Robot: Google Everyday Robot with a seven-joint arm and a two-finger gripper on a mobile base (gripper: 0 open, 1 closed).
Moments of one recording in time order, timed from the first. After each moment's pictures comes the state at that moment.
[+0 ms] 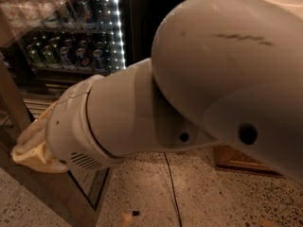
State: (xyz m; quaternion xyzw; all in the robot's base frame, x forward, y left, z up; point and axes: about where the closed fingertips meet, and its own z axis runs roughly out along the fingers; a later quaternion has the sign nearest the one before) arm 0.293 0.166 0.984 -0.61 0.62 0.30 0.39
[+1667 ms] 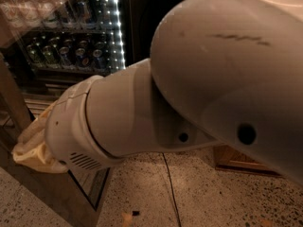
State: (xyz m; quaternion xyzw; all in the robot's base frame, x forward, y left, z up) arm 0.293 0.166 0.984 -0.61 0.62 0.30 0.39
